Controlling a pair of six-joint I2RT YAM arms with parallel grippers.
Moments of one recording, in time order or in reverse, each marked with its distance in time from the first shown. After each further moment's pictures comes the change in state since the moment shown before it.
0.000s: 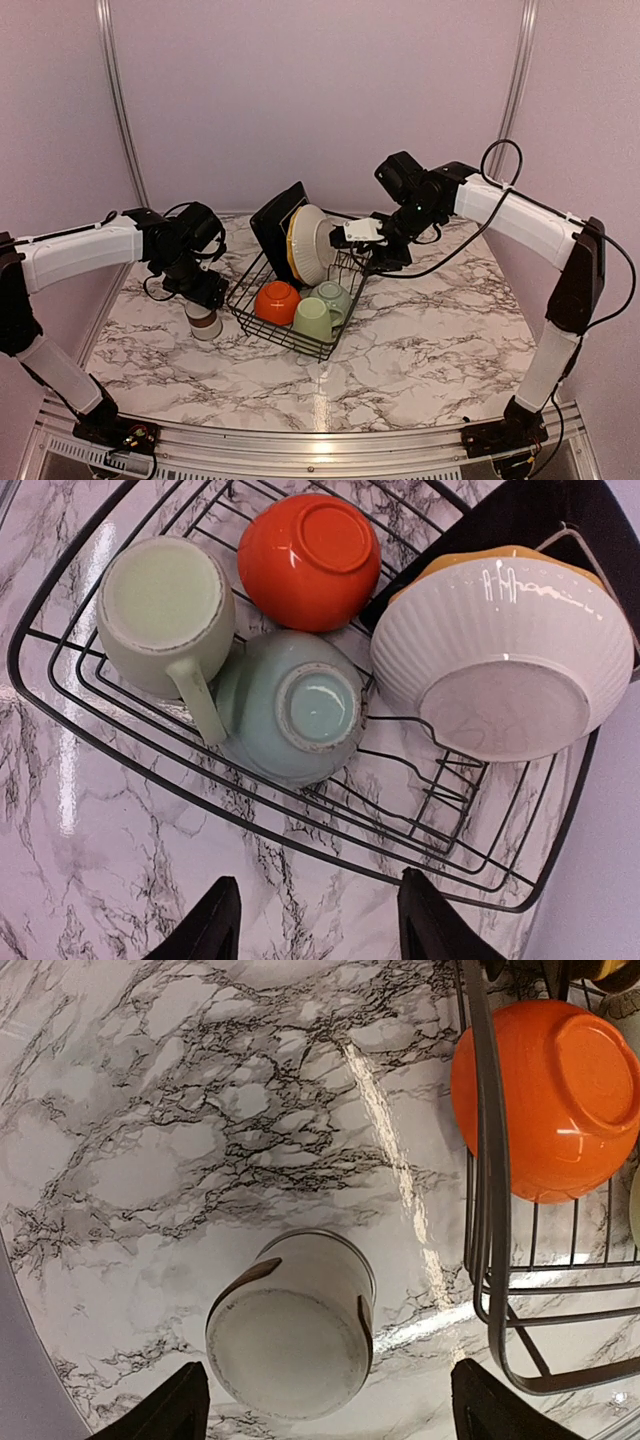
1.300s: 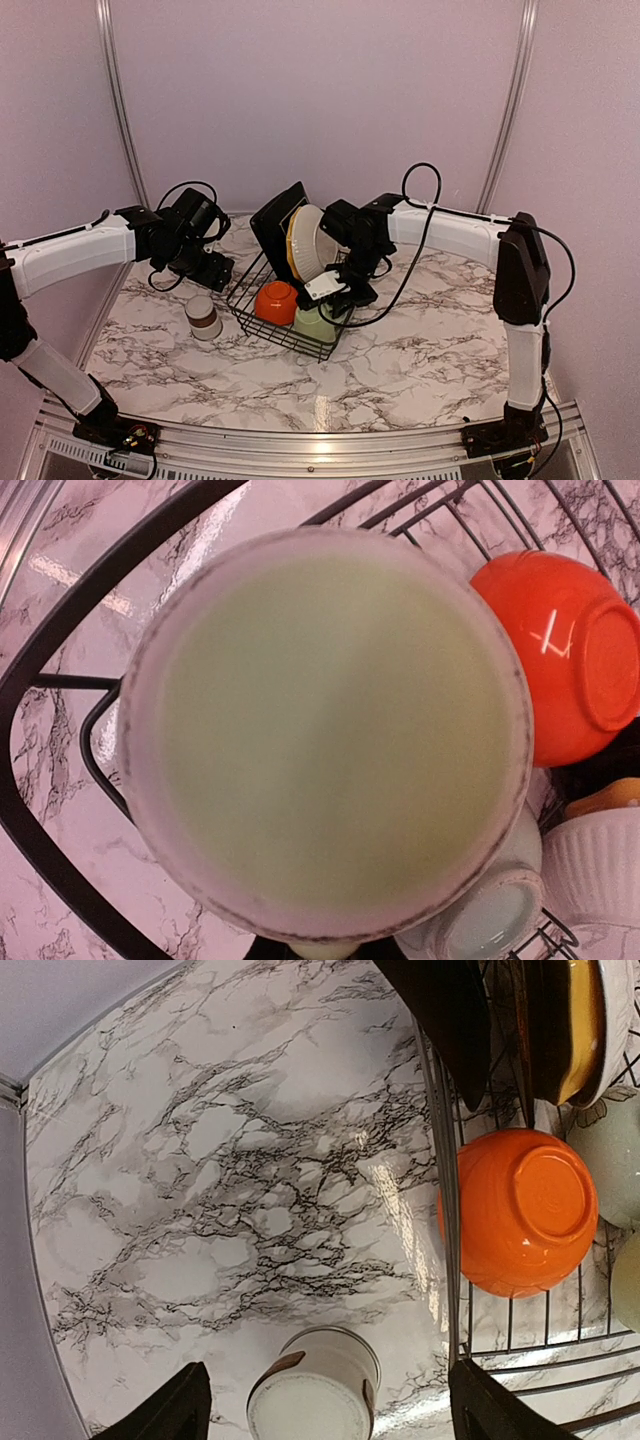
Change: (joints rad) left arm -0.011 -0.033 0.003 0.175 -0.087 0.062; right arm 0.133 0.288 0.095 -0.095 -0.051 -0.192
